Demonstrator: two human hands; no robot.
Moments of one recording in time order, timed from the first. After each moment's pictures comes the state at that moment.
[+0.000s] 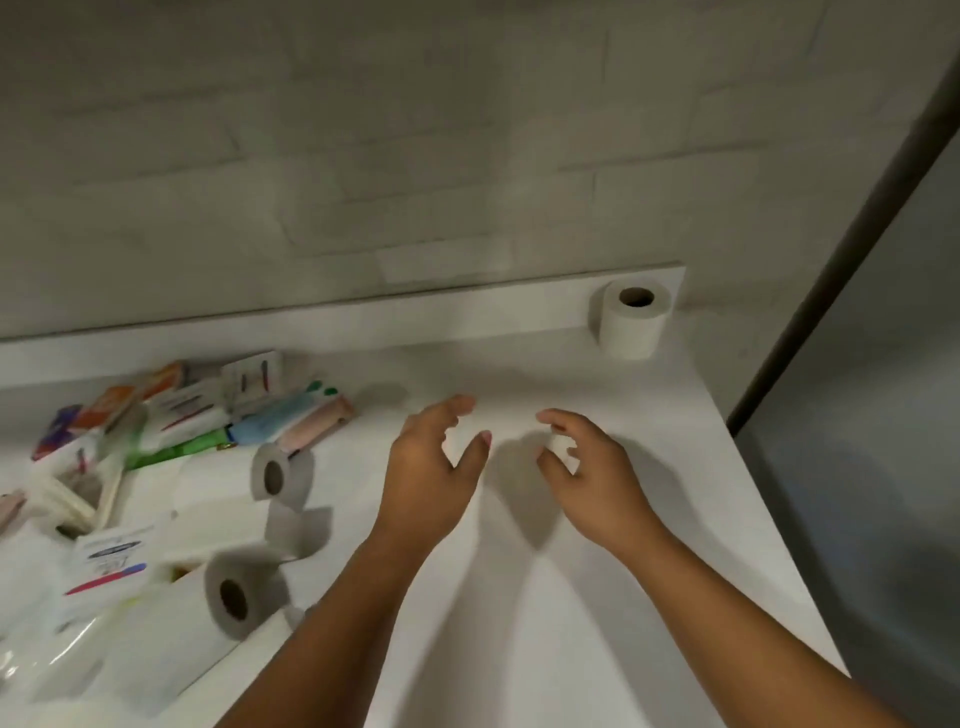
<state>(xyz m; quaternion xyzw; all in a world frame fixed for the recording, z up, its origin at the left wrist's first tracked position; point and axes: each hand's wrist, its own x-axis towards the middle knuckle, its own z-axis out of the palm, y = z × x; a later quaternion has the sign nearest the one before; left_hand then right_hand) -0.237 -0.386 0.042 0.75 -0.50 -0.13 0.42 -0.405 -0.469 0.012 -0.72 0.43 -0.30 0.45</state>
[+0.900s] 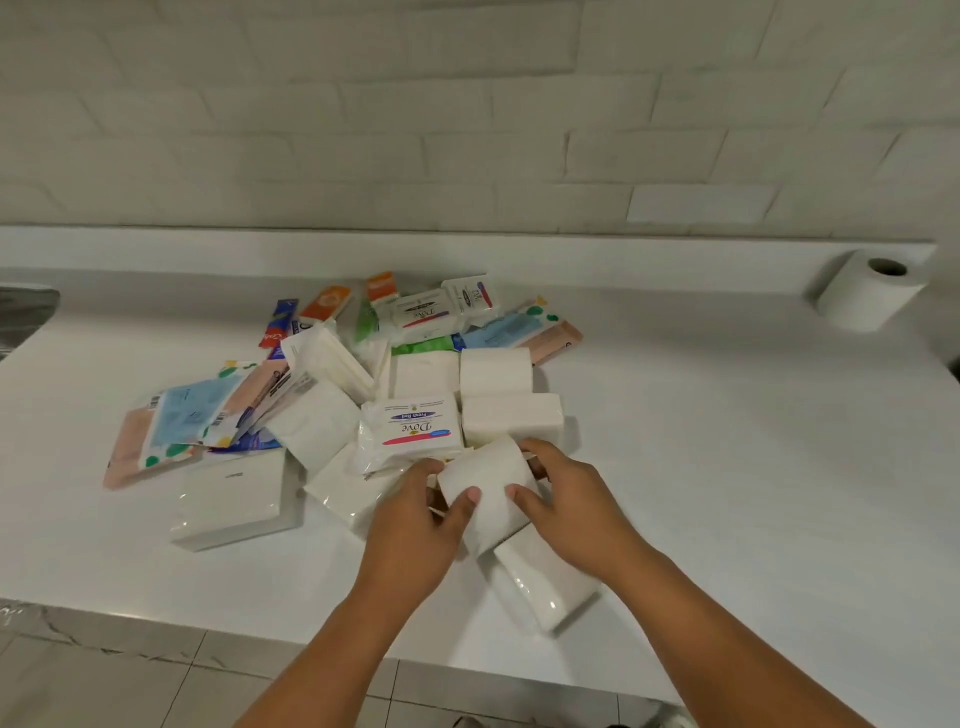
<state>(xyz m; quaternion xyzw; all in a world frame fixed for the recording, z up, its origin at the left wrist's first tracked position) -0.014 -0.084 0.001 0.83 -0.35 -0.22 0.37 -0.158 -0.215 0.004 -0.83 0.35 -0.13 0.42</state>
